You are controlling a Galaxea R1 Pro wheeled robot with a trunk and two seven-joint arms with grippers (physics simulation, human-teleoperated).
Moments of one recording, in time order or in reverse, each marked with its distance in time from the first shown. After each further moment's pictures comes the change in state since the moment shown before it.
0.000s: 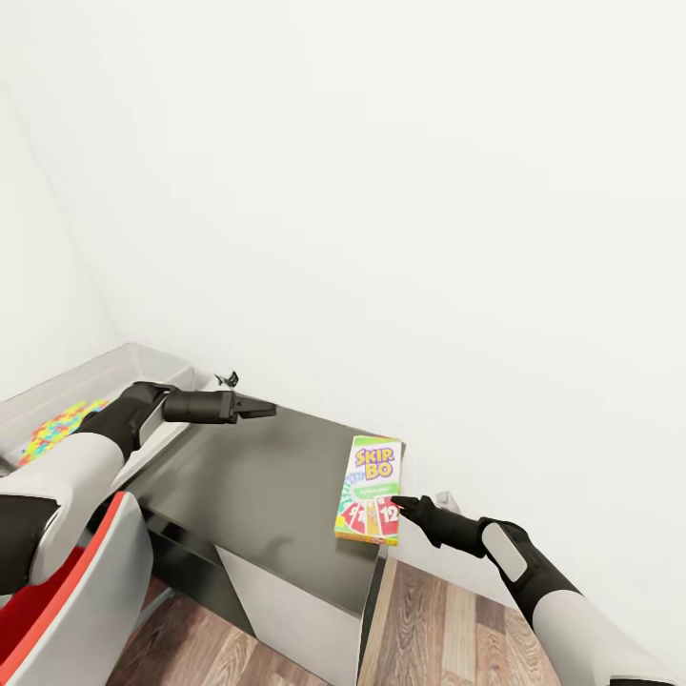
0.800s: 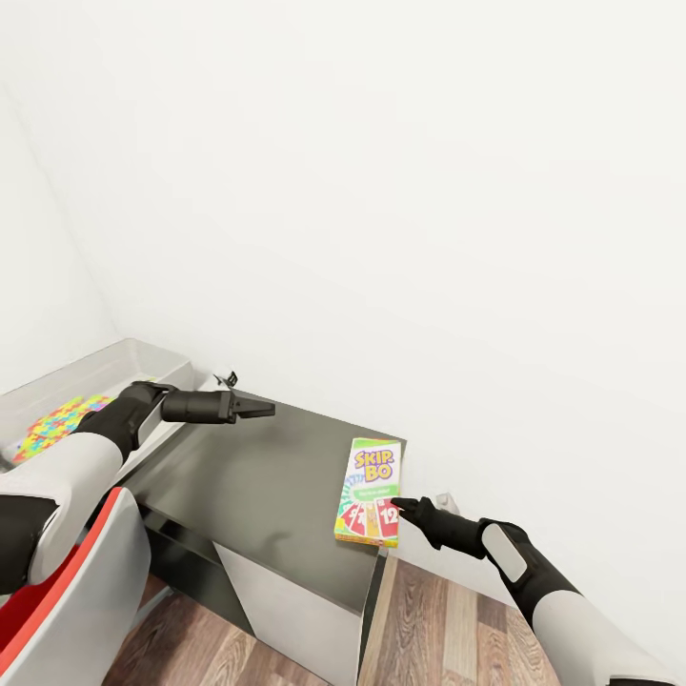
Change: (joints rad) left arm 0.000 0.004 0.000 0.000 -0.001 -0.007 0.000; right arm 0.000 0.000 -0.001 0.007 0.000 0.008 -0.002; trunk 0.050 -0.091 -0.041
